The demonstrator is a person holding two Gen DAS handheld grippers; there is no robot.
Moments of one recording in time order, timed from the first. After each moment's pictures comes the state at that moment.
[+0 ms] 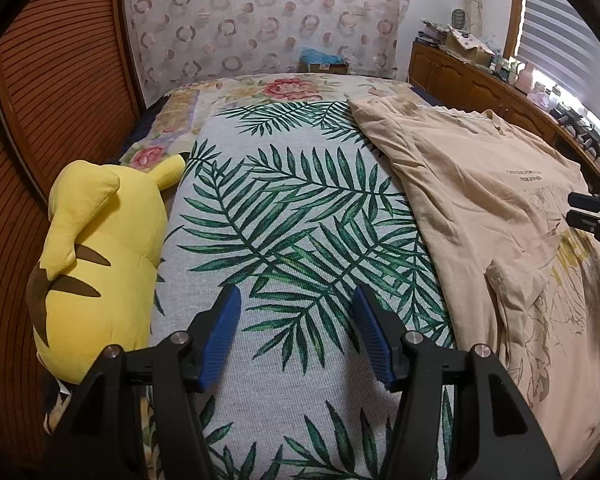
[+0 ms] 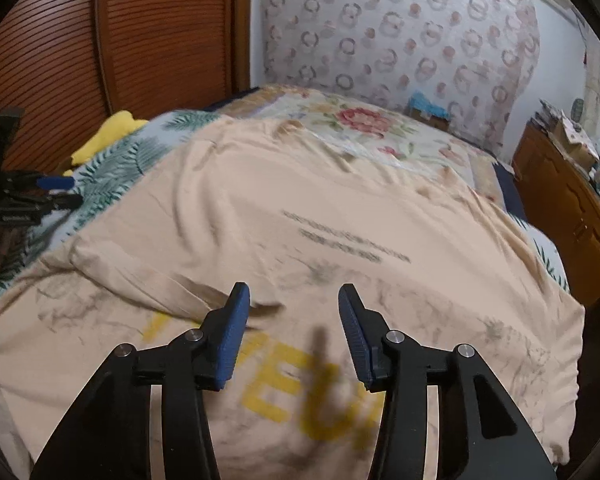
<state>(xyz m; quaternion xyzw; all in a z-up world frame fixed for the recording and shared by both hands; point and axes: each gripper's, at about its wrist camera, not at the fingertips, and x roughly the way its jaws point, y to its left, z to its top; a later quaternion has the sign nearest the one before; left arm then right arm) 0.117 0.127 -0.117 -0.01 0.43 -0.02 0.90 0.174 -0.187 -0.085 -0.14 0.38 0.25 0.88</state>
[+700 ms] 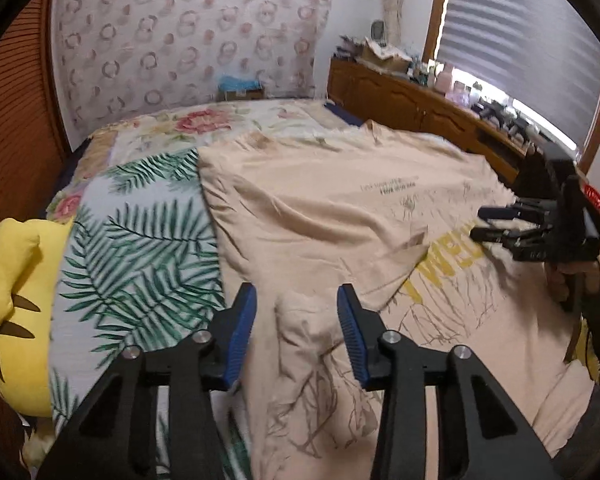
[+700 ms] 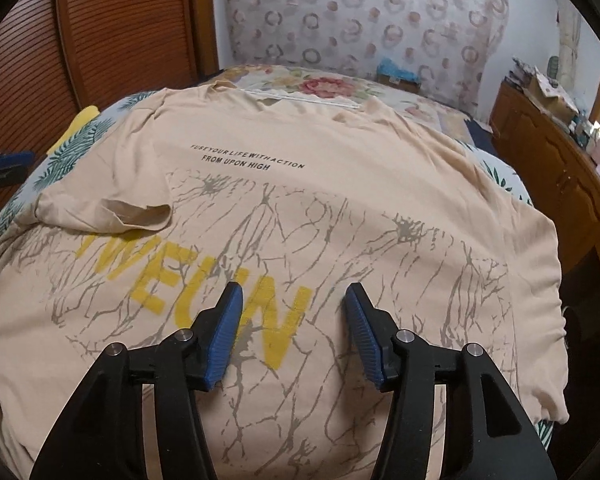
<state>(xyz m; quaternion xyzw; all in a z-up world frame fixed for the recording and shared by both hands) 0.099 0.028 -0.083 0.00 0.39 -0.16 0.91 0.165 -0.261 -0.099 -0.11 0.41 0.22 0.88</state>
